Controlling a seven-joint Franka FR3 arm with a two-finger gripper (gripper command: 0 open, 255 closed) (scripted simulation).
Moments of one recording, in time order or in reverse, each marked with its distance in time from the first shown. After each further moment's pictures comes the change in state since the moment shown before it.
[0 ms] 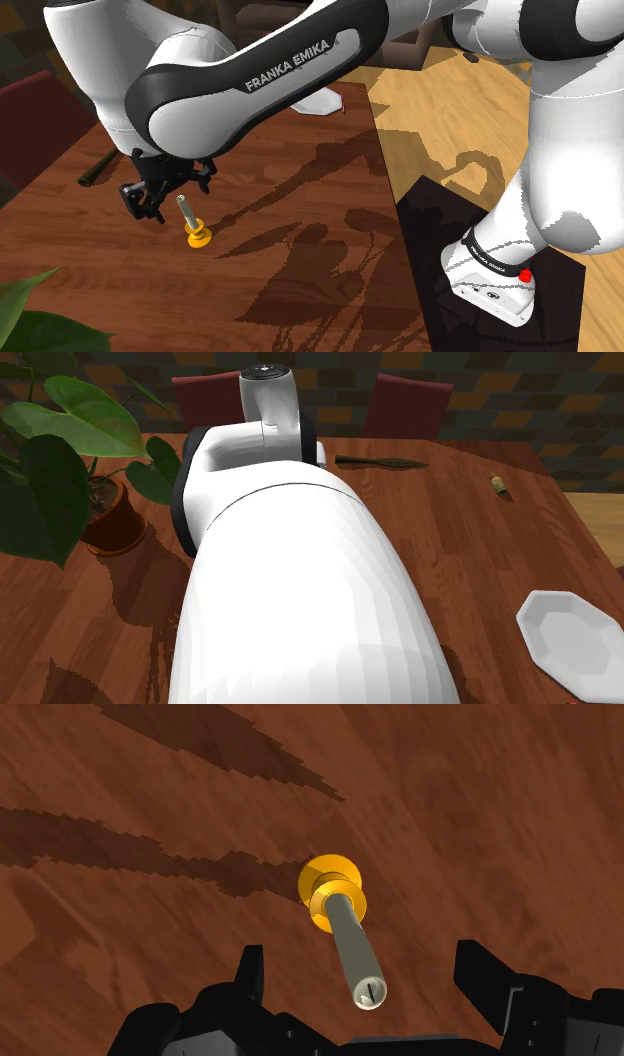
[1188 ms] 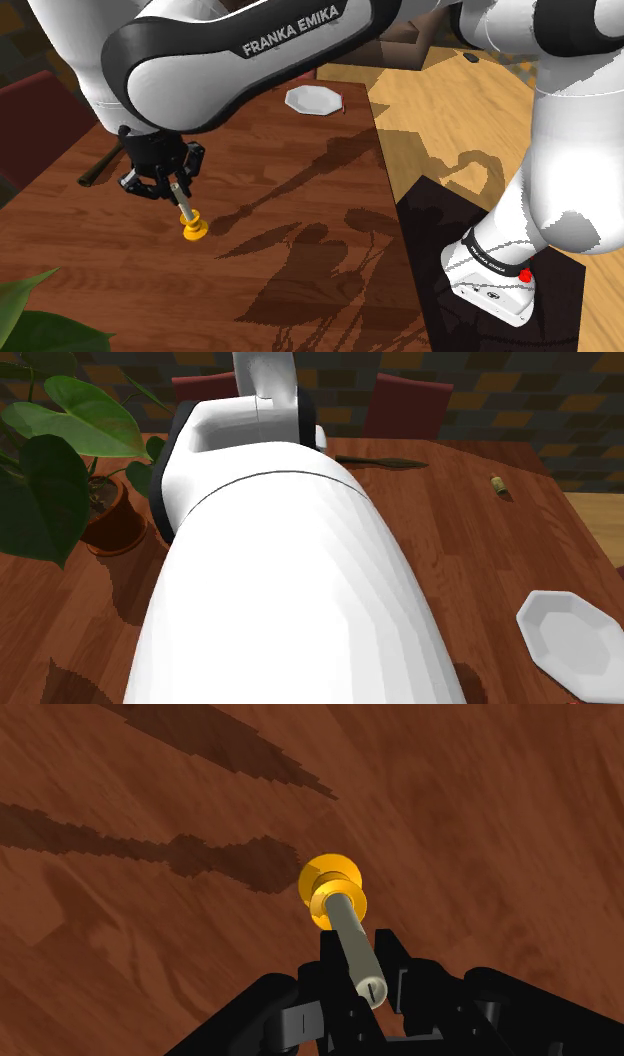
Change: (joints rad) arm -0.002 -0.029 0.012 0.049 0.020 -0.073 -0.014
